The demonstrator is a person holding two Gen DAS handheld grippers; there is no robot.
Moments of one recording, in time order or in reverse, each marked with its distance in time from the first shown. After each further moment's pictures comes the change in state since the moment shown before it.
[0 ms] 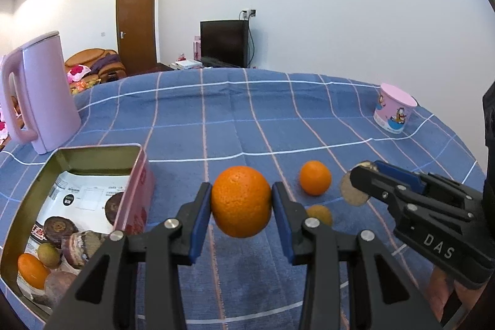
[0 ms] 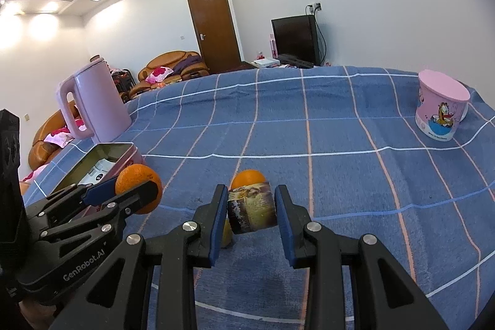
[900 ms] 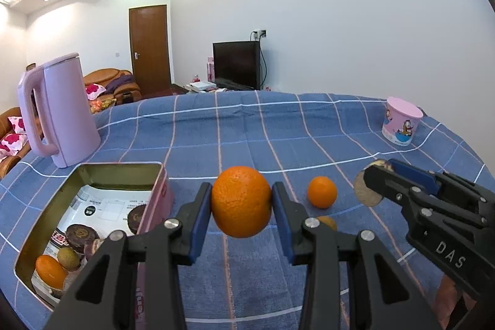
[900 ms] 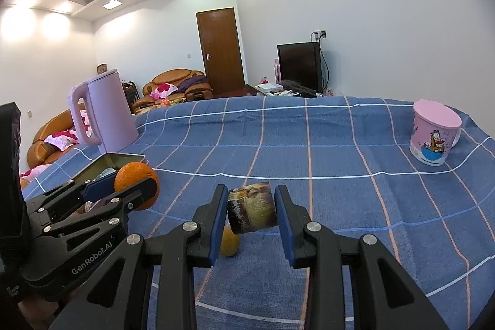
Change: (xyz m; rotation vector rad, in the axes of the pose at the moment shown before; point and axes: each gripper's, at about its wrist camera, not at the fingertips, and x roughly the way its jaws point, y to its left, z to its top) left arm -0.017 -0.006 -0.003 0.016 -0.112 0.082; right arm -0.021 0.012 -0.002 -0.056 -0.121 -0.008
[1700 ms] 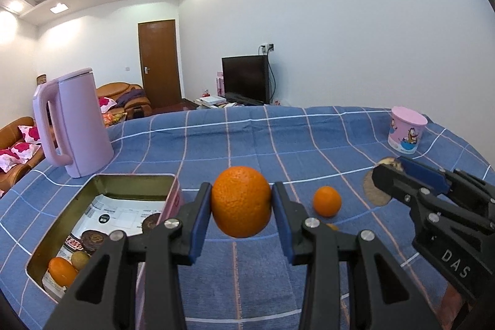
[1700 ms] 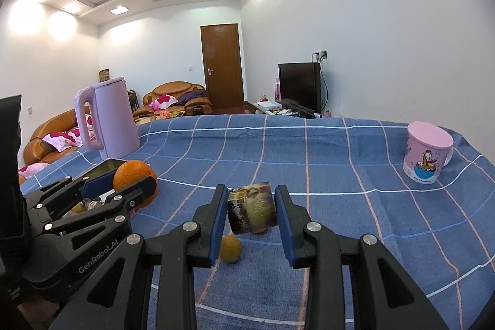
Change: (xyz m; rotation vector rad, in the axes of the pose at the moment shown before) left arm -0.015 -0.001 0.000 0.008 -0.073 0.056; right arm -0.016 0.008 -0.002 -0.053 -0.087 -0.017
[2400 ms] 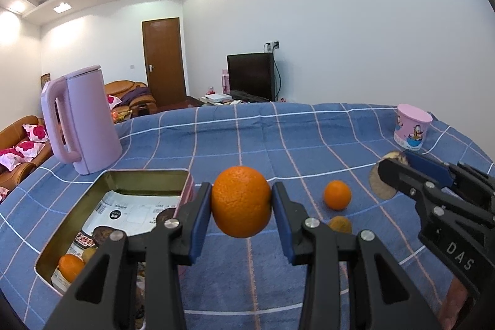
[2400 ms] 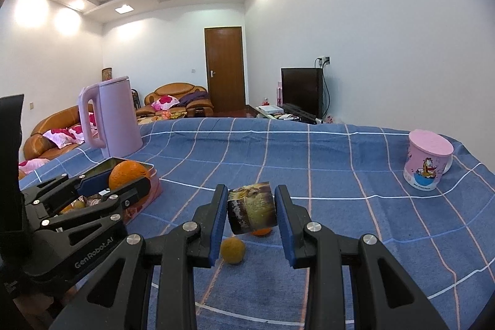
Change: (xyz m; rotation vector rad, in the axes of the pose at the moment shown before) left arm -0.004 0.012 -0.003 0.003 0.019 0.021; right arm 0.000 0.010 0.001 -0.029 -0.003 0.006
